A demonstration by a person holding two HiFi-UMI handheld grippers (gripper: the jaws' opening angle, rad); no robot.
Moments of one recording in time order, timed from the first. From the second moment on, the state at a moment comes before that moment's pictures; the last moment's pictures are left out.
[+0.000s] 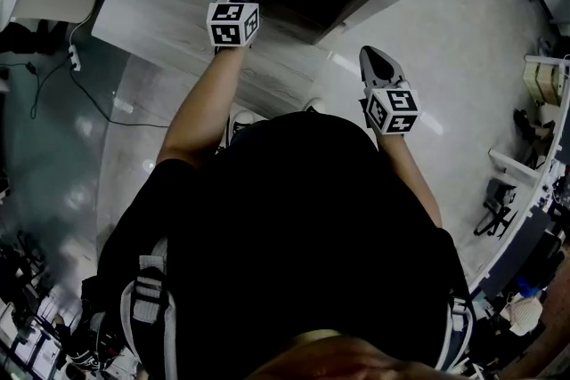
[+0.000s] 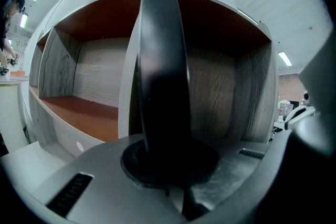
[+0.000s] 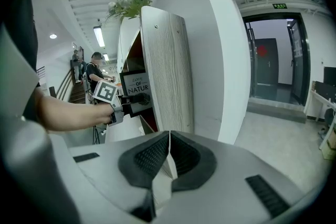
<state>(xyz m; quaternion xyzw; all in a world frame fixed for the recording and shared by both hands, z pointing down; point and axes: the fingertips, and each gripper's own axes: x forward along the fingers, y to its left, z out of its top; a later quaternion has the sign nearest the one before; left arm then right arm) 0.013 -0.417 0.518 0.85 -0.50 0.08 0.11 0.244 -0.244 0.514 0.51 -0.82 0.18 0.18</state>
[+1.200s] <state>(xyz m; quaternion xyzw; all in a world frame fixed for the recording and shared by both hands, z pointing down) 0.031 -0.439 0.522 0.85 -0.52 0.08 0.10 0.247 -0.238 0.525 0.50 -0.83 0.19 0.19</state>
